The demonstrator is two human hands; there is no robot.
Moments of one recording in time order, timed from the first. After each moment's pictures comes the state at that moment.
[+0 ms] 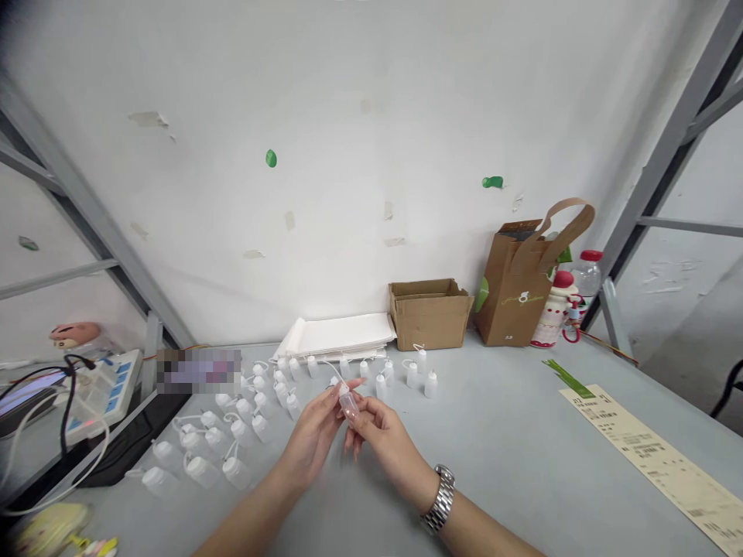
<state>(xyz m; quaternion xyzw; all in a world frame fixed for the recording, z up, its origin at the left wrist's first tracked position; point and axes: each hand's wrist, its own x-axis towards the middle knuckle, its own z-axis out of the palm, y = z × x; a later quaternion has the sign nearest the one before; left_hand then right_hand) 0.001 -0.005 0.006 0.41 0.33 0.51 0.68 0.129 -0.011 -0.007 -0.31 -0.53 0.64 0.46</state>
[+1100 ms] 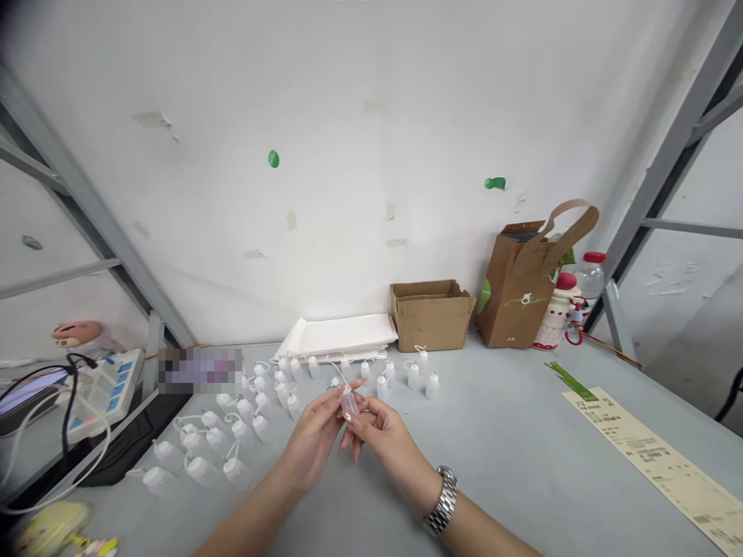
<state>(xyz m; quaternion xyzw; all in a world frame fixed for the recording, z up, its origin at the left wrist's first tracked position) 0.002 -0.006 0.010 0.40 0.34 0.51 0.69 0.130 -0.009 -0.006 -0.29 -0.53 0.66 0.46</state>
